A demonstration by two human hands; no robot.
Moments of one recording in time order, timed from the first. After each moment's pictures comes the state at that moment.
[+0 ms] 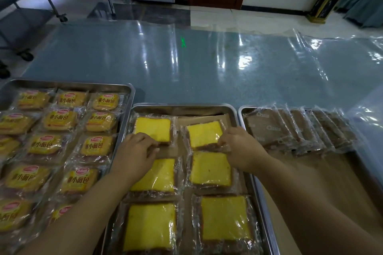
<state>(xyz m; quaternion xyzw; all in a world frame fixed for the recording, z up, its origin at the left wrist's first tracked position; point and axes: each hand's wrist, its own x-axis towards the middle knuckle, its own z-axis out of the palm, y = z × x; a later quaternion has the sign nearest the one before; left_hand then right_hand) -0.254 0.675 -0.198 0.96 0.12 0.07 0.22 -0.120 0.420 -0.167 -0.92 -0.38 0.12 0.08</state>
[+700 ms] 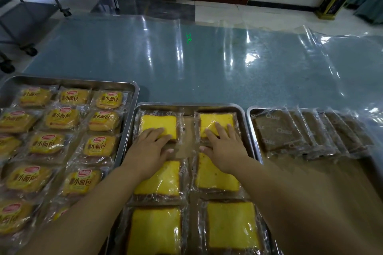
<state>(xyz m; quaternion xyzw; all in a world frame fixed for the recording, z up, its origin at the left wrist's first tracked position) -0.230 0.681 -0.218 0.98 0.07 -0.05 0.16 -0.123 0.470 -0.210 -0.94 -0.30 0.18 -0.01</state>
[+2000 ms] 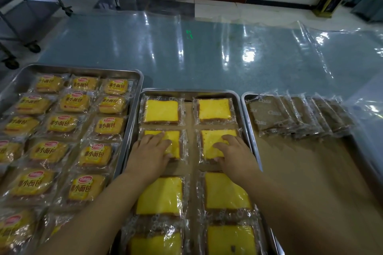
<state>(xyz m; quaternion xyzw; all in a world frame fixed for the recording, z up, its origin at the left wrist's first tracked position) -0.300 0.642 -0.206 0.98 0.11 -0.05 0.13 -0.203 0.417 -0.192 -0.95 -0.28 0.13 0.08</state>
